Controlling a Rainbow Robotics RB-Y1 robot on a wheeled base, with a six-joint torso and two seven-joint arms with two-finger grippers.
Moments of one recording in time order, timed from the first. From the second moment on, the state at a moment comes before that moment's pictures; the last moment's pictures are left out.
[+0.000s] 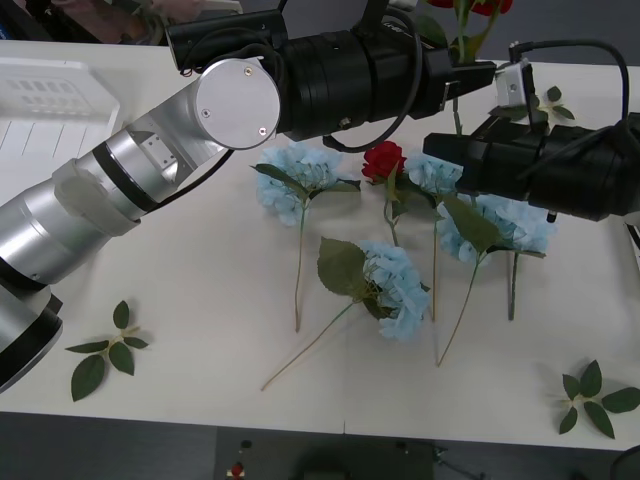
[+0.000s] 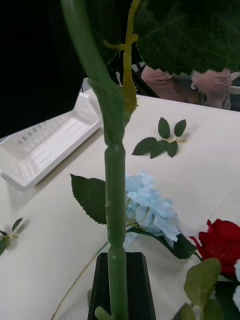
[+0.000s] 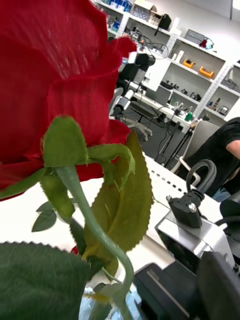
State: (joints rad) right arm -0.33 -0.63 0.04 -1.71 -1.64 0.91 2.27; left arm -0.97 0.47 -0.70 -1.51 1.55 0.37 -2.00
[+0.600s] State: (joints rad) right arm -0.33 -1.44 0.32 -1.19 -1.73 0.88 2.19; left arm -0.94 0.86 -0.69 -1.55 2.03 0.80 -2.00
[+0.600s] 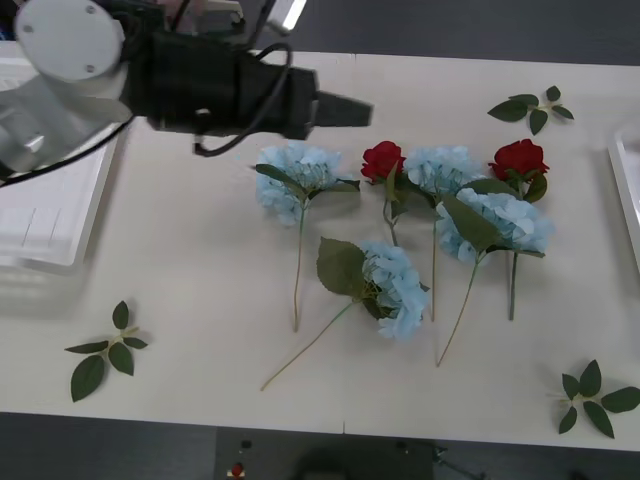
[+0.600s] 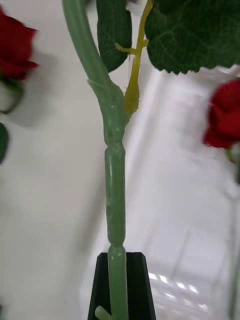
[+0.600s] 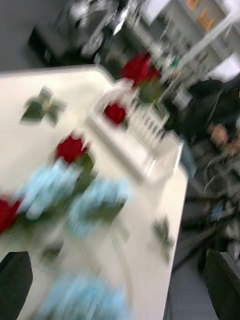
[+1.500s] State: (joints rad) right arm -0.64 -1.18 0.84 -0.61 -1.57 0.27 2.13; left arm -0.92 0.42 -0.74 -1.01 1.28 0.93 -1.64
